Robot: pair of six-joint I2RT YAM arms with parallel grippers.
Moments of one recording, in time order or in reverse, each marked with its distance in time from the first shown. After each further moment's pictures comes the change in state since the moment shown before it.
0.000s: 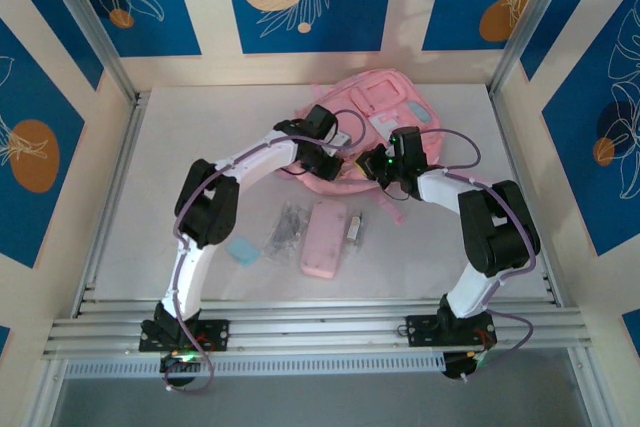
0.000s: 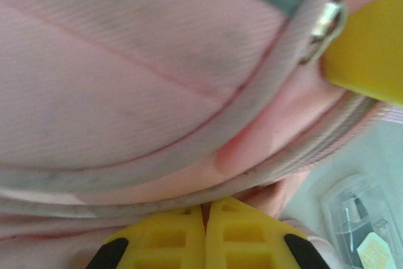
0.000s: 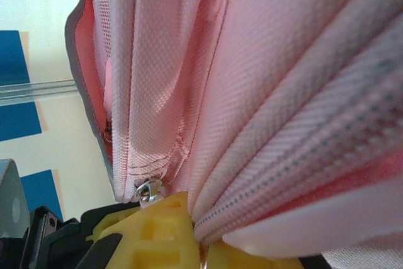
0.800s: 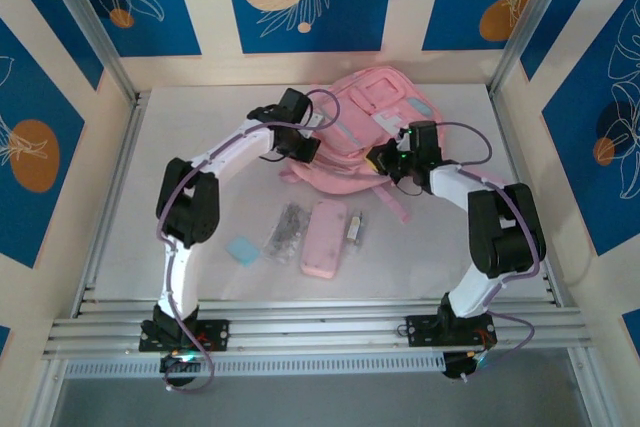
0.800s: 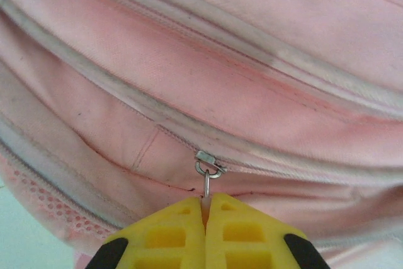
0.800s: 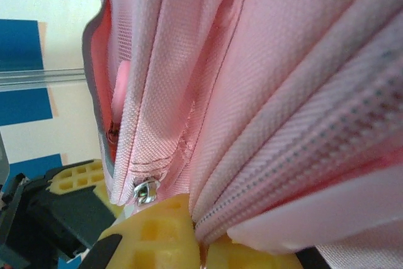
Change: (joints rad) left arm 0.111 -0.096 -0.031 0.000 -0.031 -0.011; right arm -0.119 -0.020 0.042 -0.075 -0.147 -0.124
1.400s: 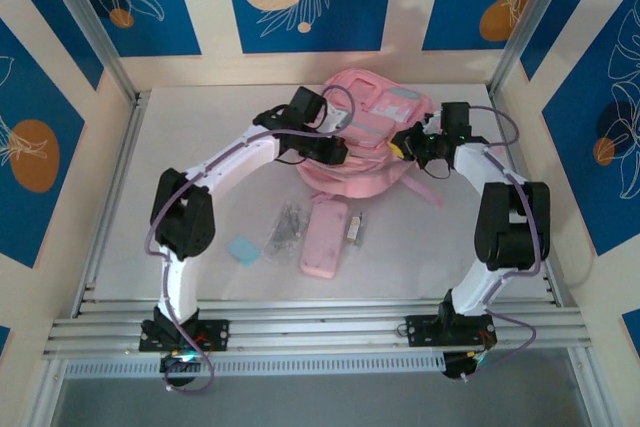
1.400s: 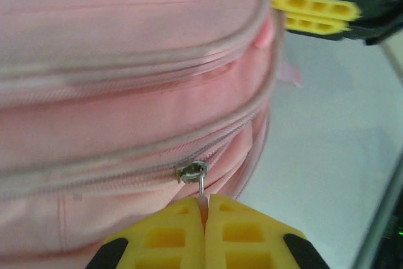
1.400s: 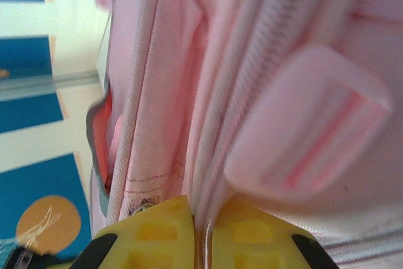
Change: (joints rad) left arm -0.129 -0.083 0.011 0.080 0.301 -0.140; right arm -0.175 0.015 0.198 -0.325 -0.117 -0.148
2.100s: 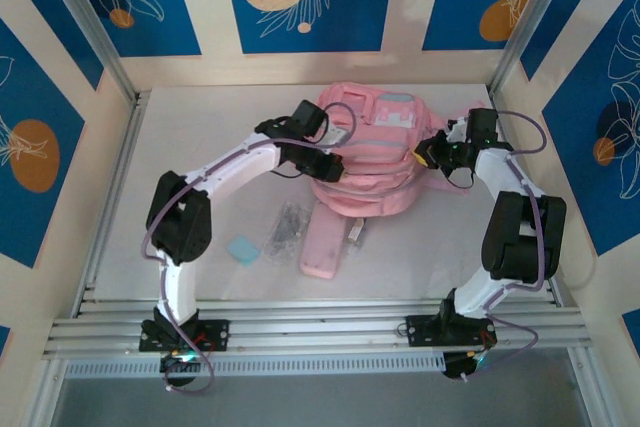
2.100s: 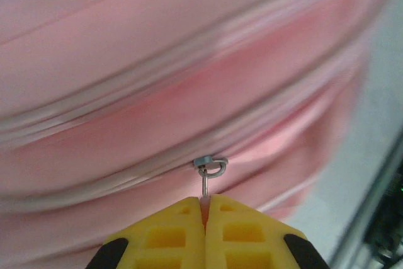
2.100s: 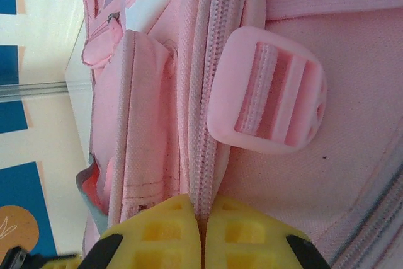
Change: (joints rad) left arm 0.032 -0.058 -0.156 -0.063 -0.064 0.027; right arm -0.141 -0.057 -0.019 -0.171 -0.005 -0.240
